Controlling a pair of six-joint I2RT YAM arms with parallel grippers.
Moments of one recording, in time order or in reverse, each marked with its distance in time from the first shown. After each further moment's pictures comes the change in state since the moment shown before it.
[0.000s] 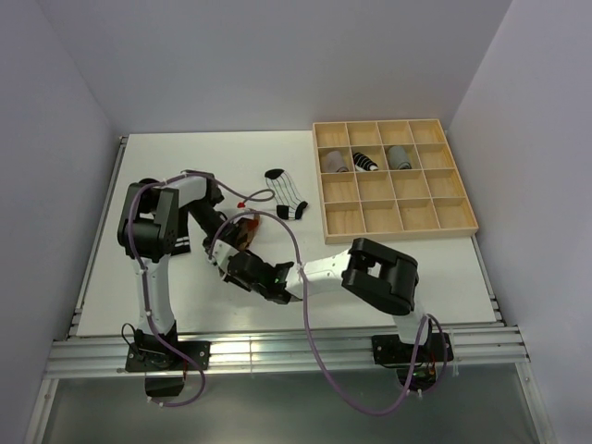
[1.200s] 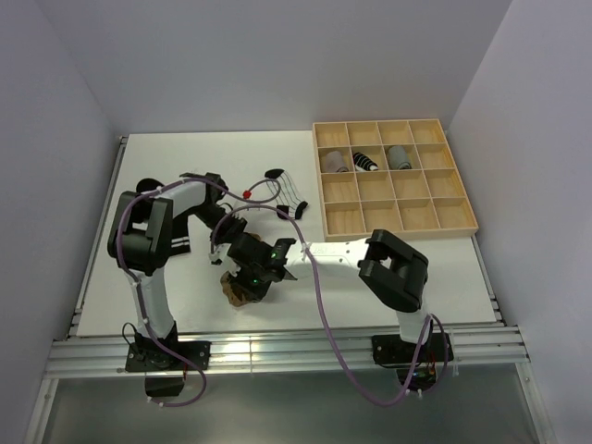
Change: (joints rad) left arm -0.032 -0.172 -0.125 0.291 0.018 -0.001; right arm -0.066 -0.062 0.192 -0.637 -0.490 0.139
